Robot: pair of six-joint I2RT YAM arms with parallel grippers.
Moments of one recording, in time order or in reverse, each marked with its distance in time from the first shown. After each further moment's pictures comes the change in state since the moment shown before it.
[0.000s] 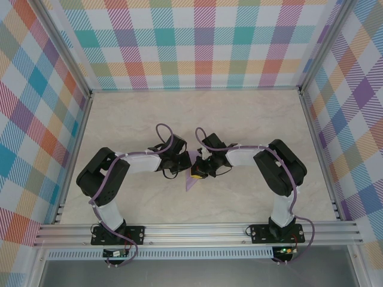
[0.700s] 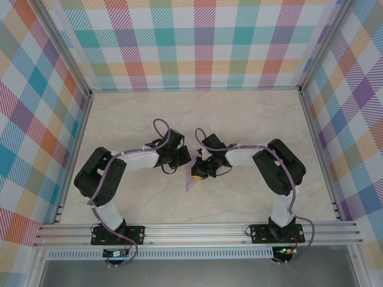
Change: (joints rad) left arm 0.040 -0.009 0.047 -0.025 0.023 0.019; right arm 0.000 0.012 0.000 0.000 0.001 -0.011
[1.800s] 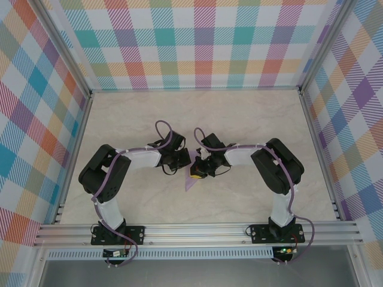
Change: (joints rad) left arm 0.000 0.046 0.007 -0.013 0.013 0.007; right arm 0.000 0.023 0.016 0.014 -0.009 -0.015
